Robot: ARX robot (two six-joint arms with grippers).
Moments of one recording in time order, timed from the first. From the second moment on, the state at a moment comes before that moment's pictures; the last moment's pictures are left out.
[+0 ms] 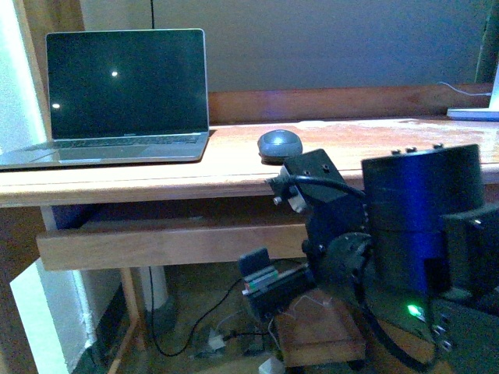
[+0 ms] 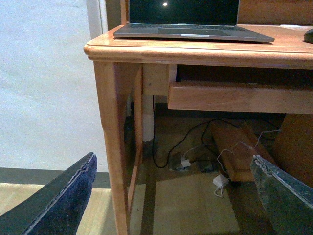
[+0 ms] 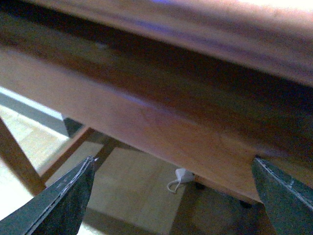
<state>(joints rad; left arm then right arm) 0.00 0.01 0.01 0.00 0.00 -0.01 0.57 1.93 0.93 0.82 0.05 -0.13</state>
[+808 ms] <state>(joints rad) 0.00 0.01 0.01 0.00 0.00 -0.01 0.04 0.22 0.16 -0.11 -0.38 0.27</state>
